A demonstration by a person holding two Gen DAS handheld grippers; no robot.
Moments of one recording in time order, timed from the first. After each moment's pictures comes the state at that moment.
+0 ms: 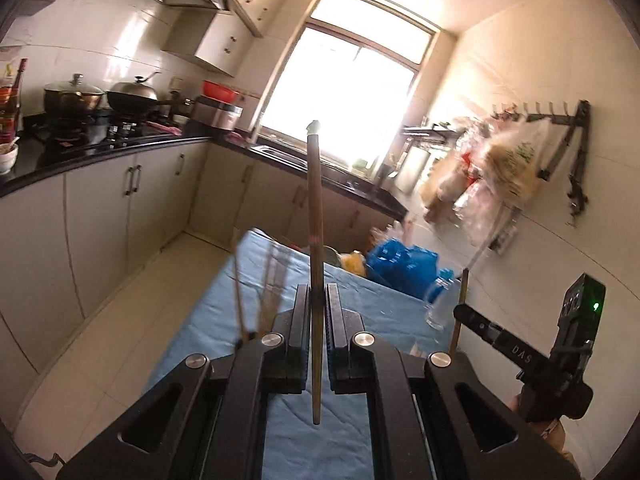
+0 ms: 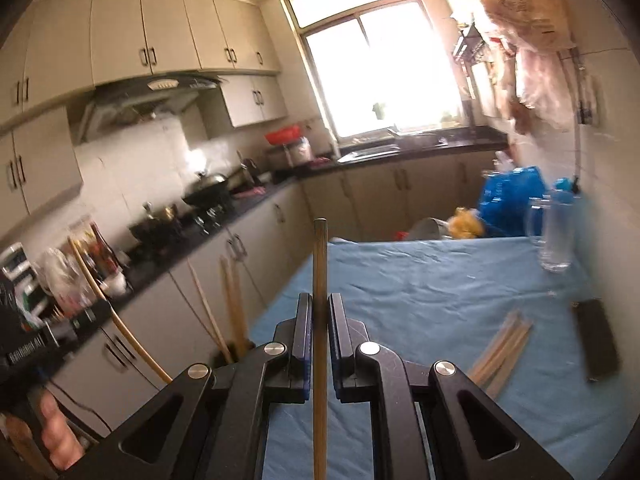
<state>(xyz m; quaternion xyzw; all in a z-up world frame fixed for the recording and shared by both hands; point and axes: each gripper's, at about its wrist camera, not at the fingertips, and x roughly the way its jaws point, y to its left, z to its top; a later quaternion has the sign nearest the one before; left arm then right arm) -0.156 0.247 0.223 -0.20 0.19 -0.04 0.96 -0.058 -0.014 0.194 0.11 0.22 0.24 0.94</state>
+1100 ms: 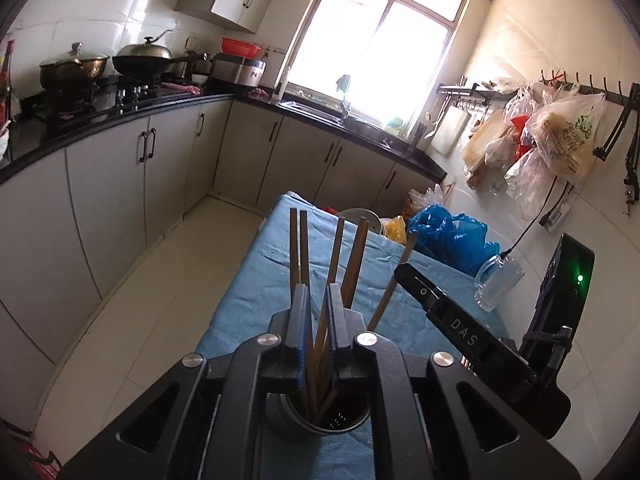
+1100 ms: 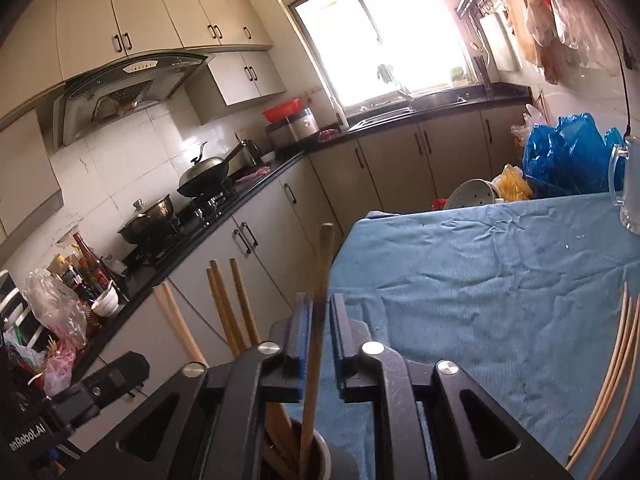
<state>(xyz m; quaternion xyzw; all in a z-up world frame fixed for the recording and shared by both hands) -0.064 0.277 0.179 -0.18 0.27 -0.01 0.94 0.055 0.105 0.129 0.15 0.27 0.24 0.92</state>
